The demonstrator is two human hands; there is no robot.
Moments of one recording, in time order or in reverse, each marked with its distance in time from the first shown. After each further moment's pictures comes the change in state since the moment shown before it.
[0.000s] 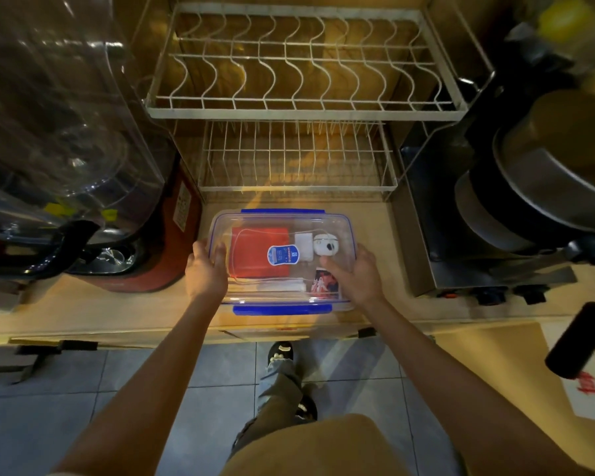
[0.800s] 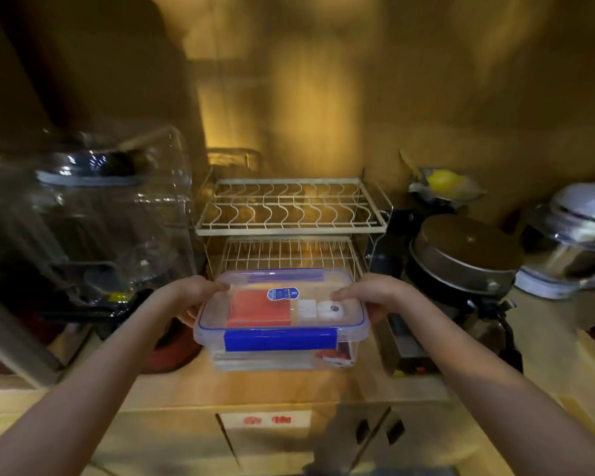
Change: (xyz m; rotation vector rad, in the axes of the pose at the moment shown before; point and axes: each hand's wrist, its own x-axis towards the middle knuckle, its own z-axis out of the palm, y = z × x) left_hand -0.057 0.114 -0.140 0.077 -0.475 -0.050; right_hand -0.089 -0.141 -0.147 -0.156 -0.396 0.046
